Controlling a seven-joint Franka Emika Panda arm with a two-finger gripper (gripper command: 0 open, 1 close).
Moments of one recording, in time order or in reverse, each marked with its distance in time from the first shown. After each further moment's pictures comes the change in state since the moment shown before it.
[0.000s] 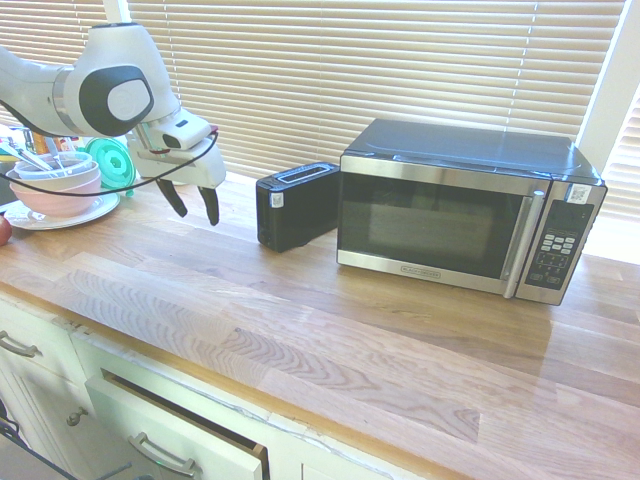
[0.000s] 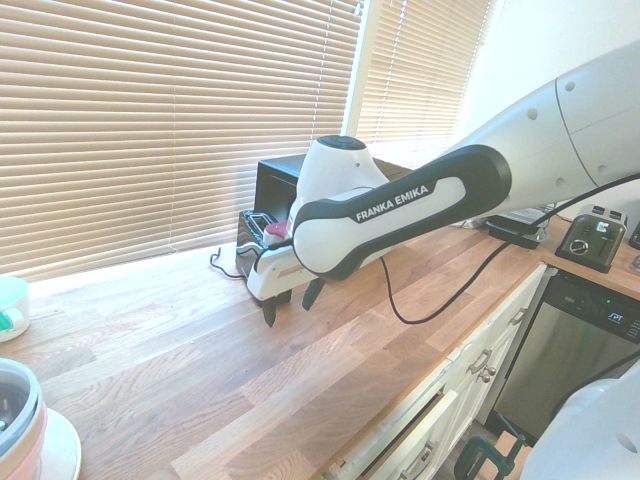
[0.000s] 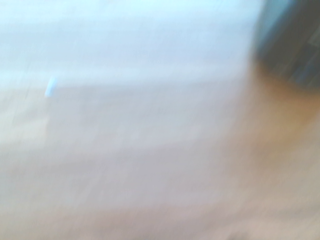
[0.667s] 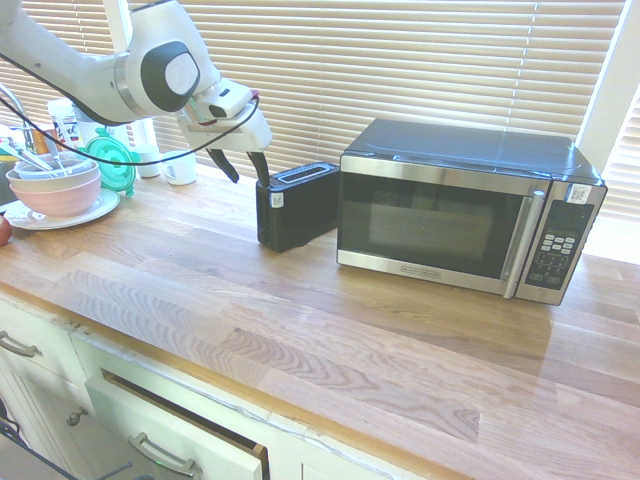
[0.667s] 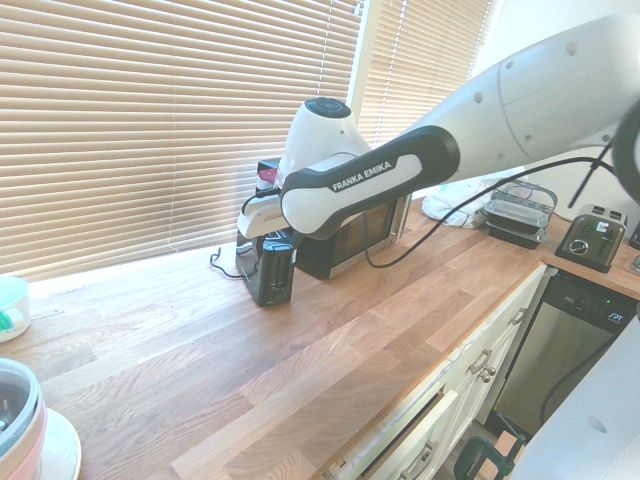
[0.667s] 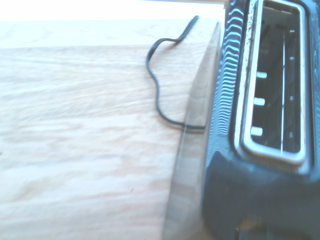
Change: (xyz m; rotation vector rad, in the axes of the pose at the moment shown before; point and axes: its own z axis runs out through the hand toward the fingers) arm 0.089 -0.042 -0.001 0.048 0.160 0.047
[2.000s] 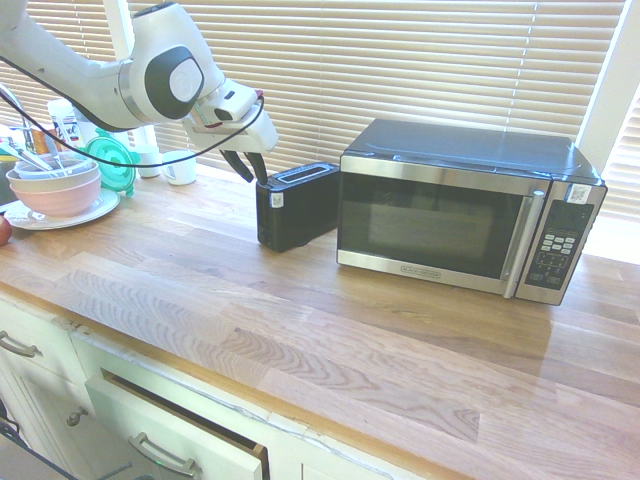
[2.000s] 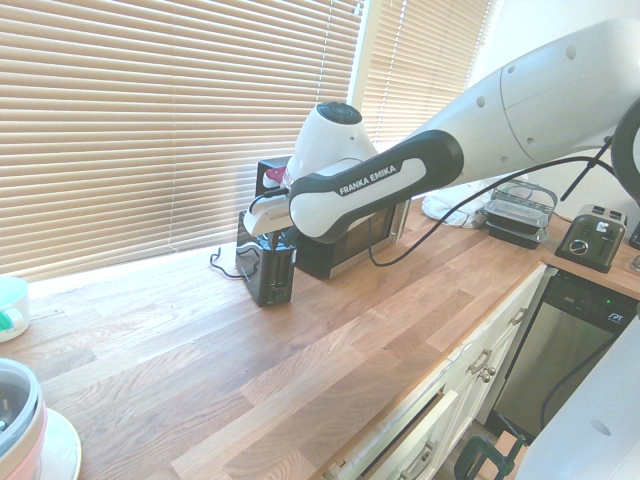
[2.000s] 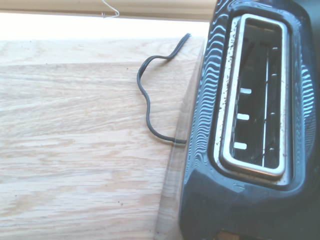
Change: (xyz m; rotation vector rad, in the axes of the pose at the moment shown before) arm 0.002 0.013 -0.007 0.045 0.034 -0.004
